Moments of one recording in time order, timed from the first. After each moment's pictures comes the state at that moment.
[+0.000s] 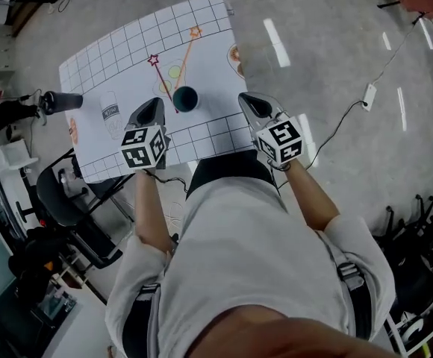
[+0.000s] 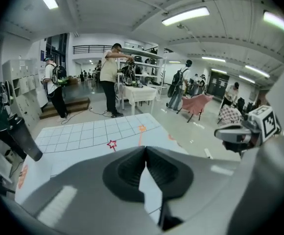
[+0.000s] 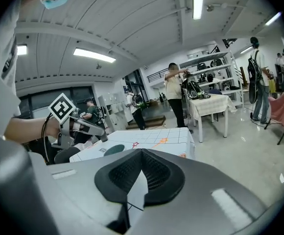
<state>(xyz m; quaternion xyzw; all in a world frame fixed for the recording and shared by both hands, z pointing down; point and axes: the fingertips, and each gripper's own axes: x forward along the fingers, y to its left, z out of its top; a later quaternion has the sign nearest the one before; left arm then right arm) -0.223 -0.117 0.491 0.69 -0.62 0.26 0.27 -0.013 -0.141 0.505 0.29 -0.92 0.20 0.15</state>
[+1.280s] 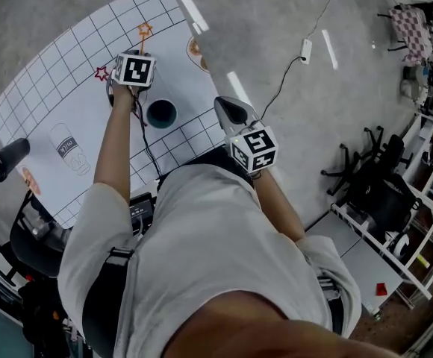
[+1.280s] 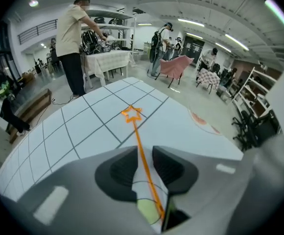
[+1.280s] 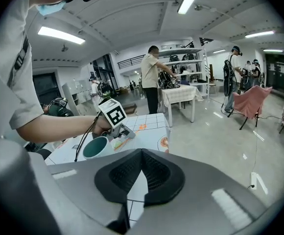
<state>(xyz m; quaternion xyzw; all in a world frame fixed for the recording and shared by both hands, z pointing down) -0.209 -0.306 0.669 0.74 -0.42 0.44 0.29 -0.036 -0.150 0.540 0.45 -0.82 0.26 0.23</state>
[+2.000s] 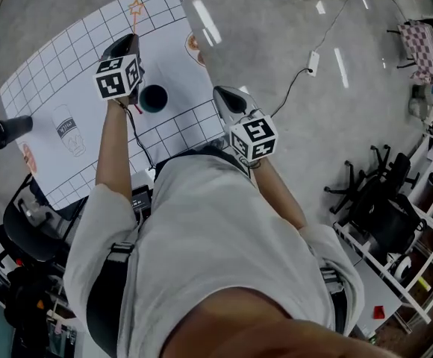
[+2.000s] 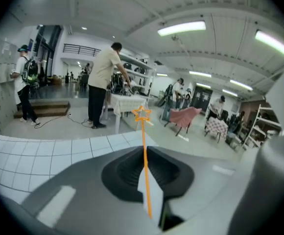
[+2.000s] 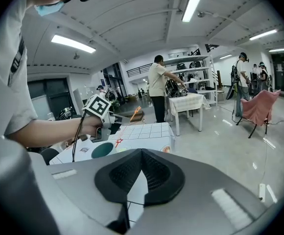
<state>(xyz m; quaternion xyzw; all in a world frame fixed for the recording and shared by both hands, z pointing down) -0.221 -0.300 0.542 0.77 -0.56 0.19 0.25 -0.014 -0.140 0.512 0.42 -0.86 0.22 0.19</state>
